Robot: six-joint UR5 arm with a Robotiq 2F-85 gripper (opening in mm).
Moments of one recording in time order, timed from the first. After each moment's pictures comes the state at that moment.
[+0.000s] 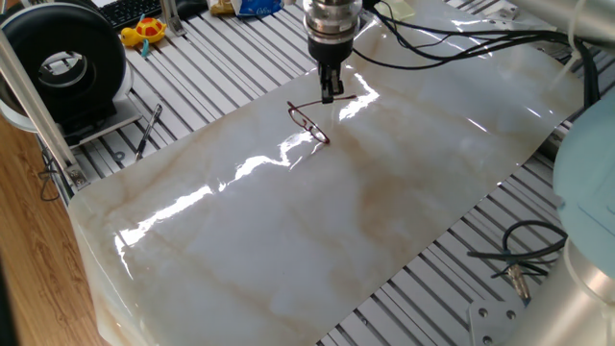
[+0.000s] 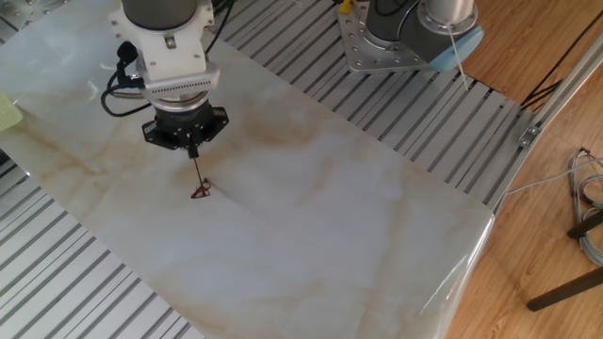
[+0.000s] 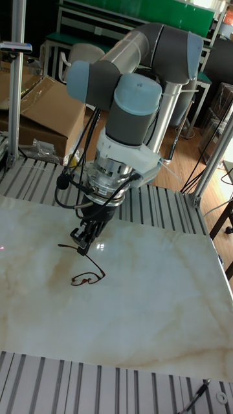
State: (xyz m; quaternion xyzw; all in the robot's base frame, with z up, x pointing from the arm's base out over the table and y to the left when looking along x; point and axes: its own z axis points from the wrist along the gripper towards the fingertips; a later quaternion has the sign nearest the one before) arm 0.571 -0.051 0.118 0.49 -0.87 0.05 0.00
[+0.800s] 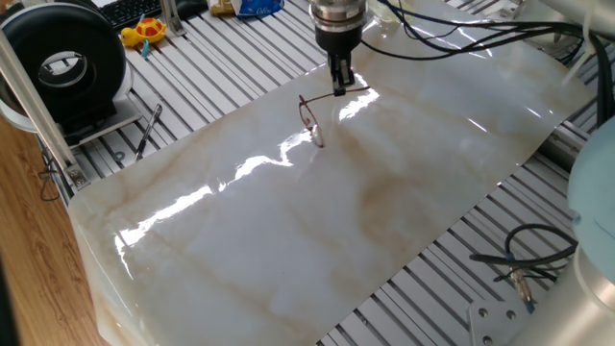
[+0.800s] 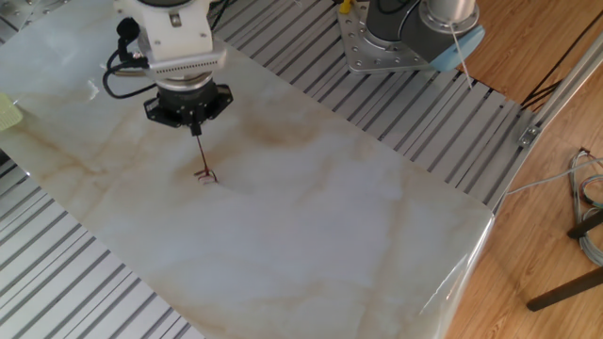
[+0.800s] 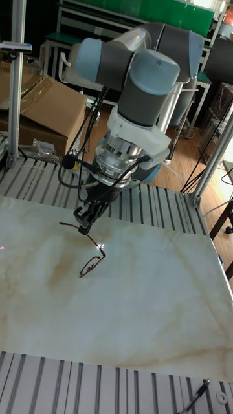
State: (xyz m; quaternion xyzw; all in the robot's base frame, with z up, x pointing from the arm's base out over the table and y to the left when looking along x) arm 0.541 -0.058 0.161 0.48 -0.87 0.06 0.05
